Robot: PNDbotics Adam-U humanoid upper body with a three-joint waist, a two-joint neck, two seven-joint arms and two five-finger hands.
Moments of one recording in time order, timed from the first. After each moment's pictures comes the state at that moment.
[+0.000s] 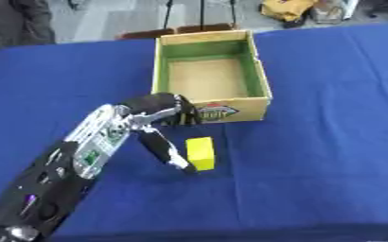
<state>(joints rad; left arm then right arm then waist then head) -0.66 0.31 -0.43 -1.40 -0.69 -0.14 -0.54 -0.36 -0.51 0.03 -1.85 -0.28 -0.12 -0.24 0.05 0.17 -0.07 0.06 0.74</state>
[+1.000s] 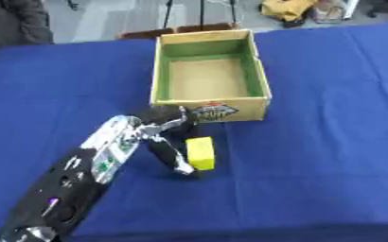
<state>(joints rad) -0.66 0.25 -0.43 -1.27 -0.78 -0.15 -0.48 -0.36 -0.50 0.03 -1.85 -0.28 -0.12 -0.24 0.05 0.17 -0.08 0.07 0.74</state>
